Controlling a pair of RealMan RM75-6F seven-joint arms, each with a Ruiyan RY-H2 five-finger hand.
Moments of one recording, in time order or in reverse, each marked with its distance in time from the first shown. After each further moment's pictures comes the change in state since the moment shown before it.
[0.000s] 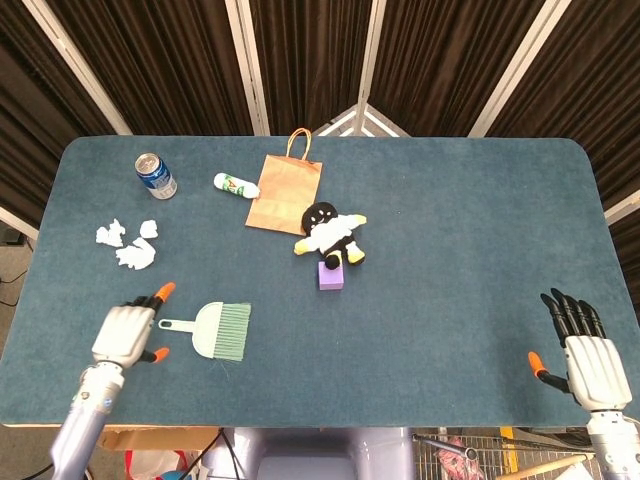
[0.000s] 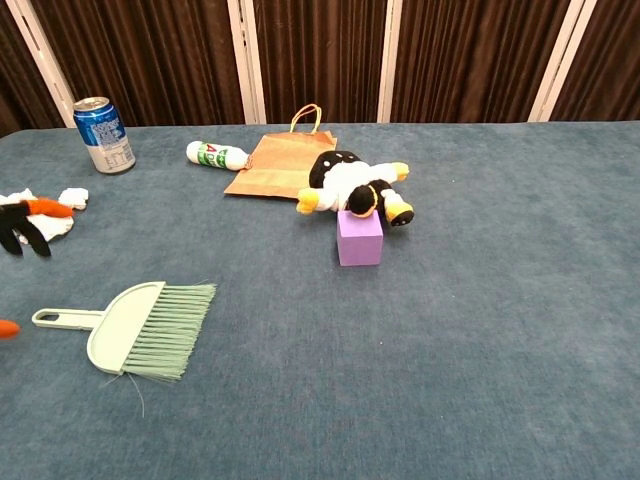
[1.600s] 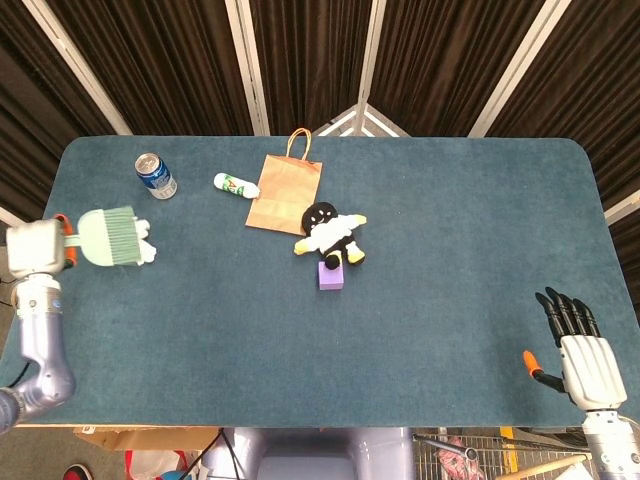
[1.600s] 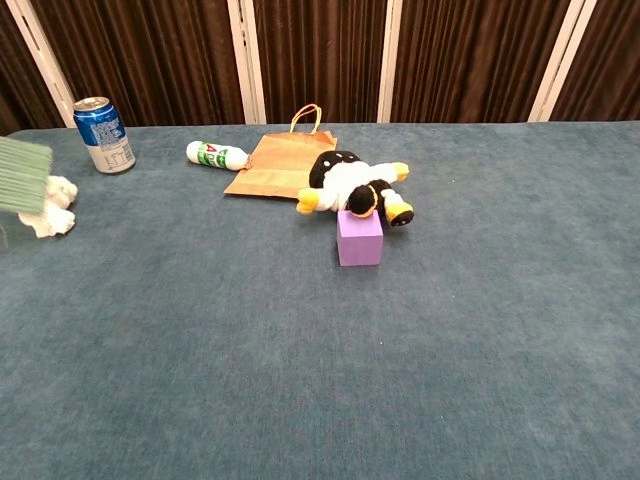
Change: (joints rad) left arm -0.176 -0.029 -0.266 0.555 -0.445 -0.138 0.055; right arm 0.003 -0.015 0.002 -0.002 -0.016 0.012 0.005
